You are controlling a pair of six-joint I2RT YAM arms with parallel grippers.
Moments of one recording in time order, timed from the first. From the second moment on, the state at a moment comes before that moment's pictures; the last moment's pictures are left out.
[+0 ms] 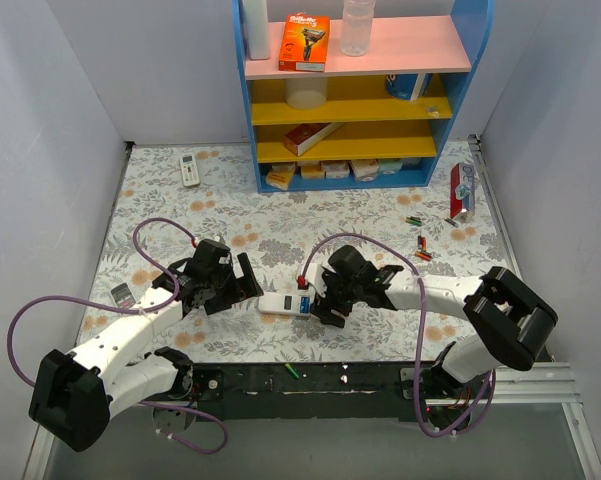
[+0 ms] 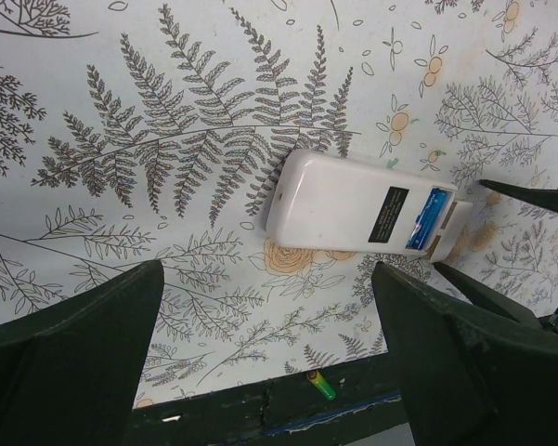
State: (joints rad) left arm -0.51 1.01 0.61 -0.58 0.04 -0.82; right arm 0.90 1.47 0.67 -0.13 -0.32 -0.39
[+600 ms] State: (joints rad) left arm -0.51 1.01 0.61 -0.58 0.04 -0.82; right arm 0.90 1.53 0.73 -0.16 -0.37 -0.43
